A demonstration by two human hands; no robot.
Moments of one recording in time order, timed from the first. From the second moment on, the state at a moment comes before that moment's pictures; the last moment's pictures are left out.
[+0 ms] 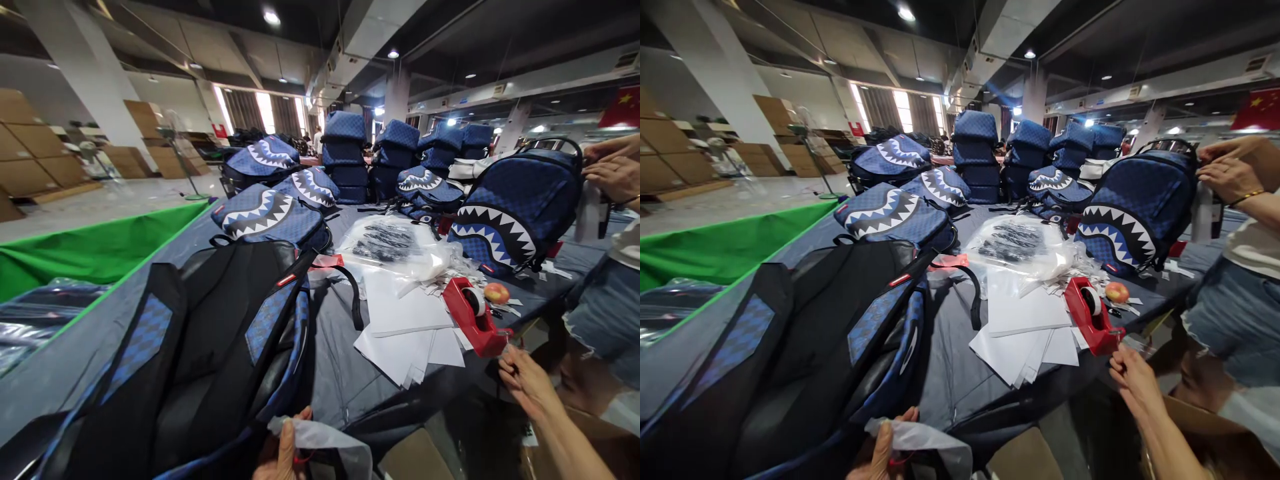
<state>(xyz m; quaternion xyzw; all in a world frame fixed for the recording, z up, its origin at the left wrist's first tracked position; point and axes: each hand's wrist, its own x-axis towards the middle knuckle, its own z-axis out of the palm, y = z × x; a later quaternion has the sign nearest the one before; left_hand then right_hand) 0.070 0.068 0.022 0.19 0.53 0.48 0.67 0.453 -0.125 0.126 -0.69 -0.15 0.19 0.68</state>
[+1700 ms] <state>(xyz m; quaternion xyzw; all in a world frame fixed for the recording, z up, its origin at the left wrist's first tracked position) 0.085 0.049 0.087 0.16 0.41 0.64 0.64 0.213 0.078 0.108 -0.58 -0.71 0.31 0.25</state>
